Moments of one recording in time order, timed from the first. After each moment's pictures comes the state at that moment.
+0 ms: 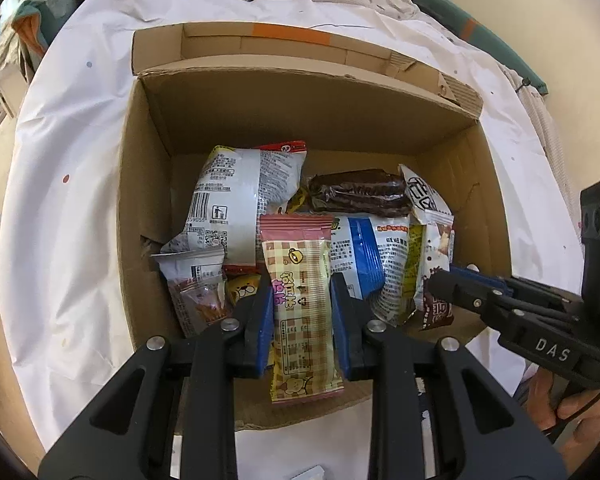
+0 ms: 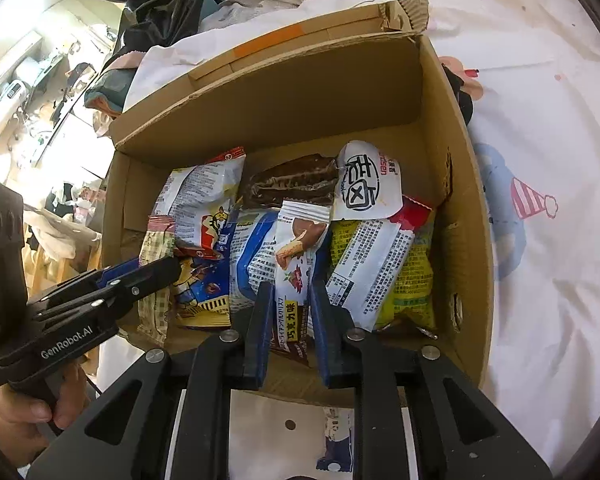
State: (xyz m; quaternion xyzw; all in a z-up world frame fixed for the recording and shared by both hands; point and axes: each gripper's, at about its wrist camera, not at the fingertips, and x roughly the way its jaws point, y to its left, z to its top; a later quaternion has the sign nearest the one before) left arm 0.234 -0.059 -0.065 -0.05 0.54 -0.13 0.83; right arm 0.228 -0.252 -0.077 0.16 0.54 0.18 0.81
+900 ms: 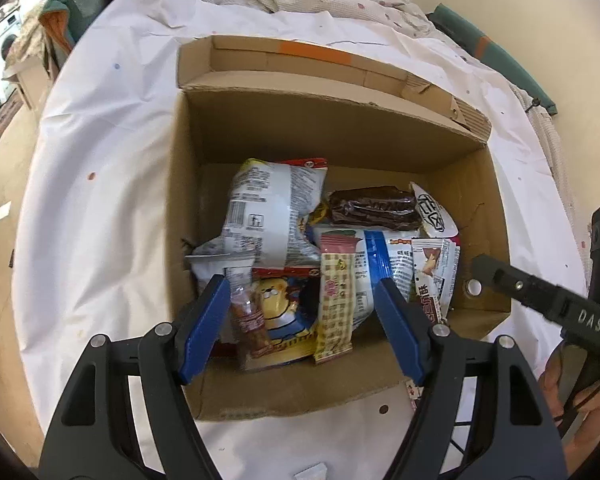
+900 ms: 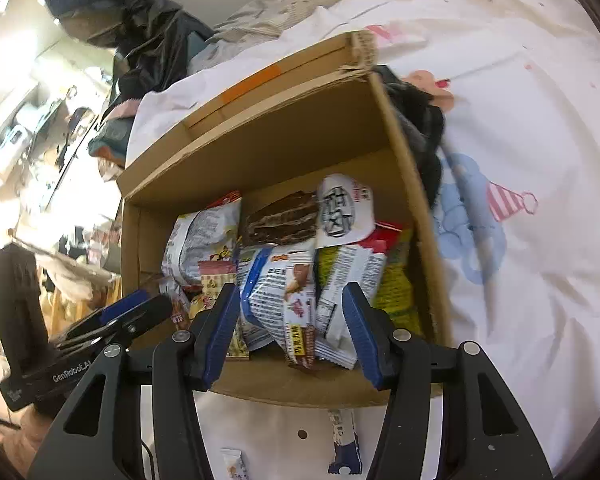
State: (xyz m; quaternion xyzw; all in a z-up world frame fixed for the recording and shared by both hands) left arm 0.226 -0.040 -0.047 -0.07 0.52 -0.10 0.84; right arm 0.224 -0.289 -0.063 0.24 0.51 0.15 0.82
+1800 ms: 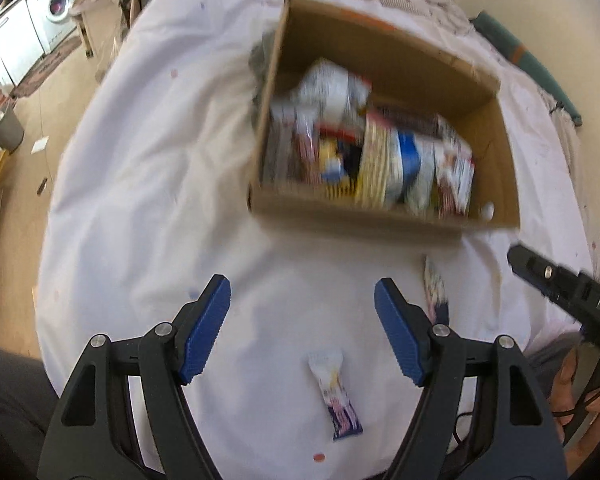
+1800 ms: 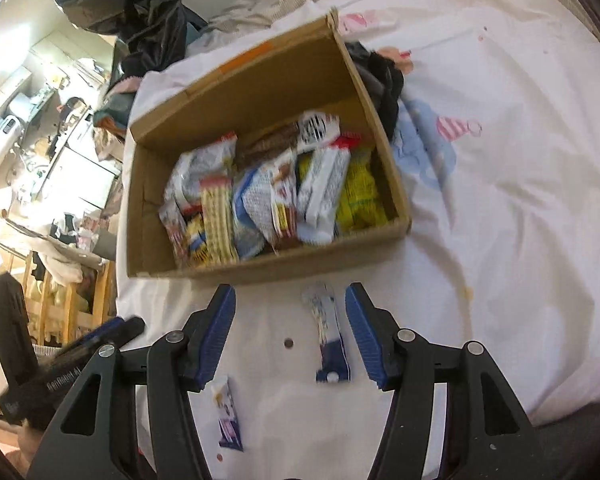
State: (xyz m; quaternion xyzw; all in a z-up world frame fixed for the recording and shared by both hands) left arm 0.109 -0.027 -0.069 -0.10 0.56 -0.02 0.82; right arm 0.132 -0.284 -0.065 0.20 0.53 0.14 0.81
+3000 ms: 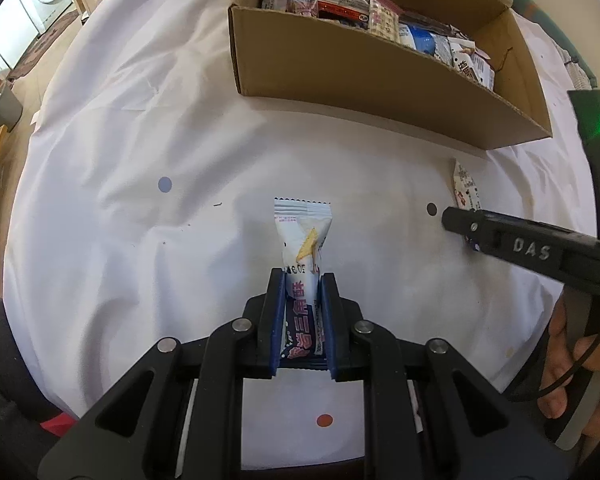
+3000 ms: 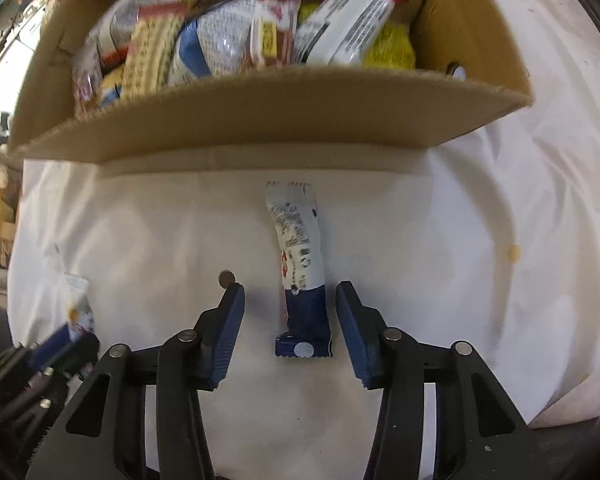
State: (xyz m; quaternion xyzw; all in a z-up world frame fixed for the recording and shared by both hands) left arm 0.063 -0.047 -0.121 -0.08 0.61 -0.01 0.78; right arm 0.141 -0.222 -0.150 0.02 0.65 0.10 0.75
